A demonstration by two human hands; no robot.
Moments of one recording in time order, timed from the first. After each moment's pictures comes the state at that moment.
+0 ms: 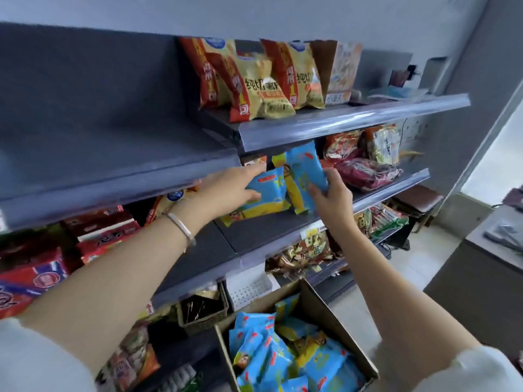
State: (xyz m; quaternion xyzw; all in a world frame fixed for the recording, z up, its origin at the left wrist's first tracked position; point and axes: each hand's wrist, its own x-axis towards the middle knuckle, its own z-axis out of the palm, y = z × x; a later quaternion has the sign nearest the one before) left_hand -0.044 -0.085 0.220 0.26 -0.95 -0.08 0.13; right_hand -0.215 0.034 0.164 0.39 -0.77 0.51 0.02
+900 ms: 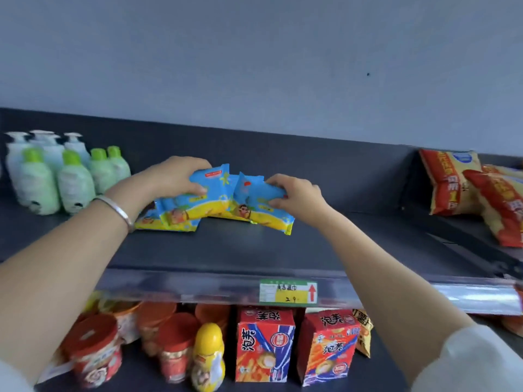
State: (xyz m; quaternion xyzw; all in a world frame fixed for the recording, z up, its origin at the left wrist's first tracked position) left_hand 0.435 -0.290 0.349 0.53 -0.83 -0.03 0.19; right_hand 0.174 -0.274 0.313 0.77 -0.58 0.27 0.01
